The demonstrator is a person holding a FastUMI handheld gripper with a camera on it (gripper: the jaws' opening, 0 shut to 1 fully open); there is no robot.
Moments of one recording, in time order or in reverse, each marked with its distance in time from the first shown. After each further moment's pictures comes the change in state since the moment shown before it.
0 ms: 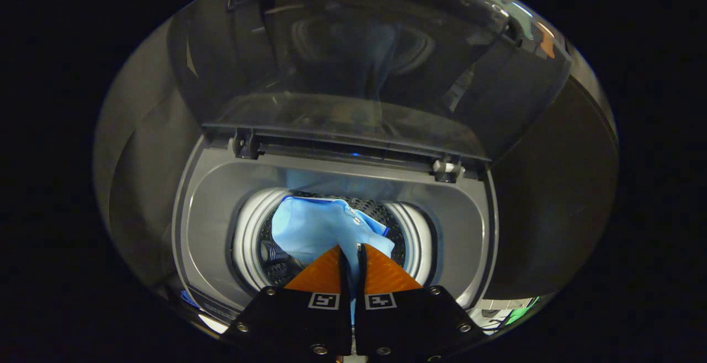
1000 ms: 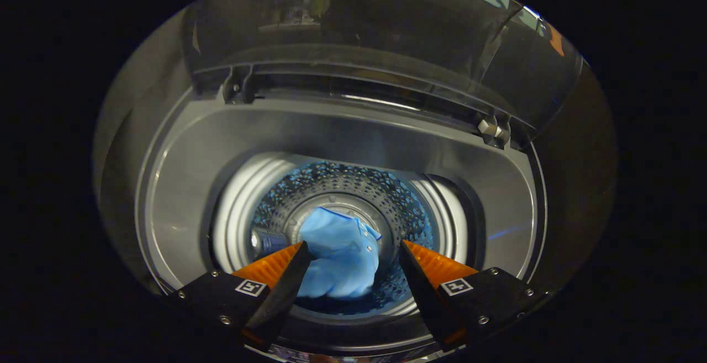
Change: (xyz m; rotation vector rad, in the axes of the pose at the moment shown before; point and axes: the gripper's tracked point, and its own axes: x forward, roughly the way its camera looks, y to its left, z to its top) arm 0.040 0.020 -0.034 0.000 0.014 0.015
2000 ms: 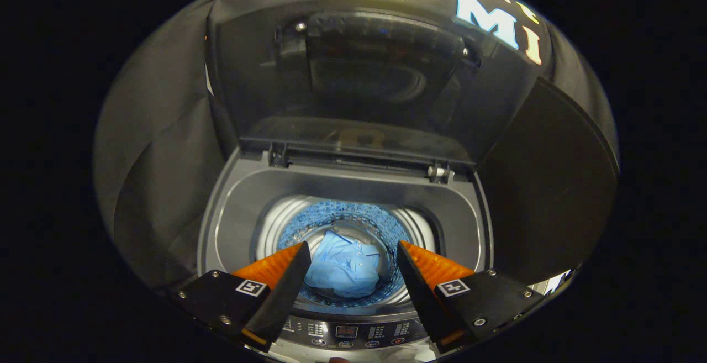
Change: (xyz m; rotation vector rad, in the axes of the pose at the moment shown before) arm -0.110 -0.008 0.042 0.026 -0.259 -0.008
